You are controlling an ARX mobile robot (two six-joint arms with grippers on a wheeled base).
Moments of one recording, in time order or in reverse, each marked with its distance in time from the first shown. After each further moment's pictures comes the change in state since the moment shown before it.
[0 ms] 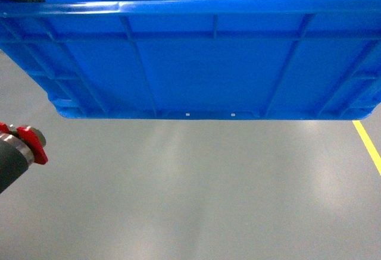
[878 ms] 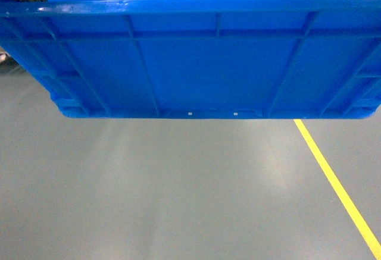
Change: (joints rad) left arm -0.005 0.000 0.000 0.004 0.000 -0.001; right arm 0.000 -0.006 0.000 0.000 0.006 -0.003
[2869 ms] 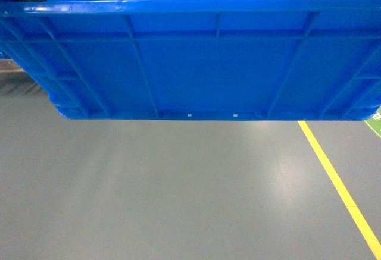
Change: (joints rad) left arm 0.000 0.000 0.000 -0.007 -0.001 -0.005; right arm 0.000 0.000 0.000 -0.002 -0.001 -0.004
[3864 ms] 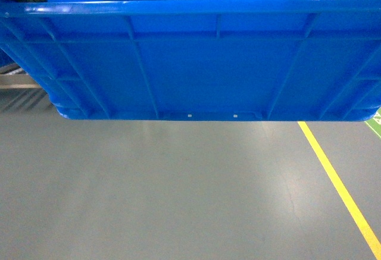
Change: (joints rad) left arm 0.000 0.000 0.000 0.002 0.000 0.000; right arm 0.000 0.002 0.000 0.001 0.000 0.001
